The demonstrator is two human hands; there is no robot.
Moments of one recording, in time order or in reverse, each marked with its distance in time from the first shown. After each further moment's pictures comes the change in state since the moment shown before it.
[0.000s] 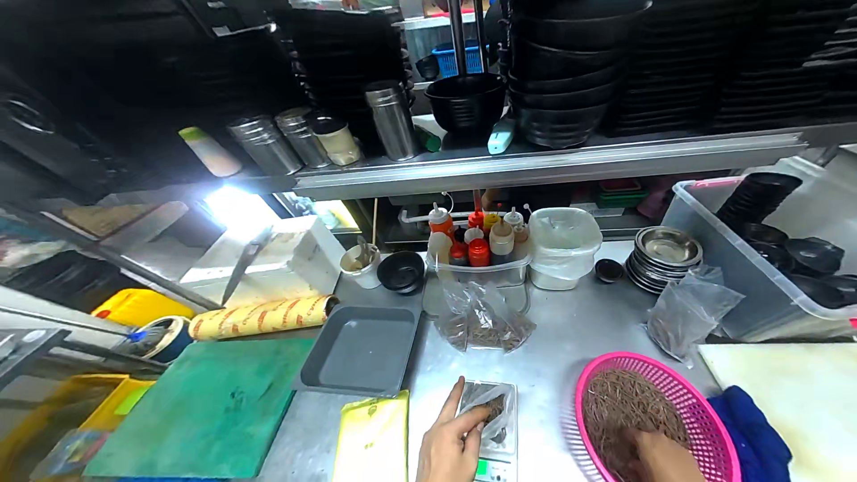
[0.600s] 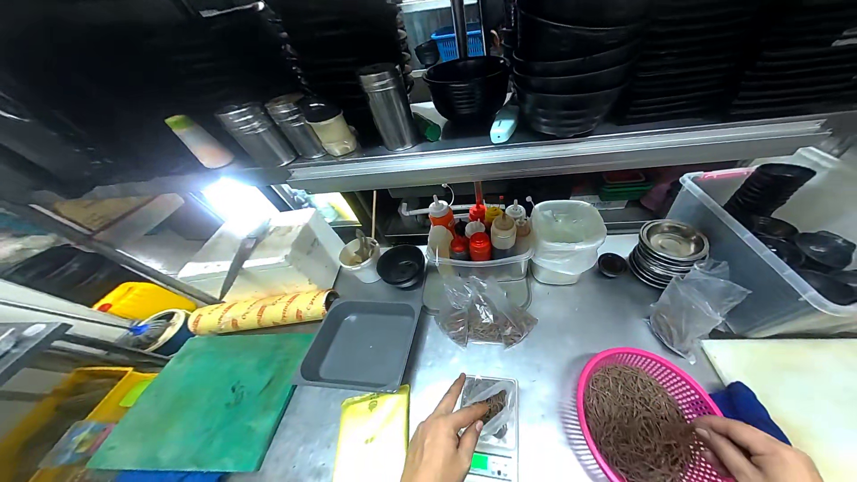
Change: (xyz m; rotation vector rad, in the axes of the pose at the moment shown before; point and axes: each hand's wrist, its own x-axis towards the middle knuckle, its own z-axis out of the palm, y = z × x) left_hand 0.009 0.006 -0.029 0.112 -0.175 -0.010; right_hand -0.080 0.032 -0.091 0.545 0.543 -0.241
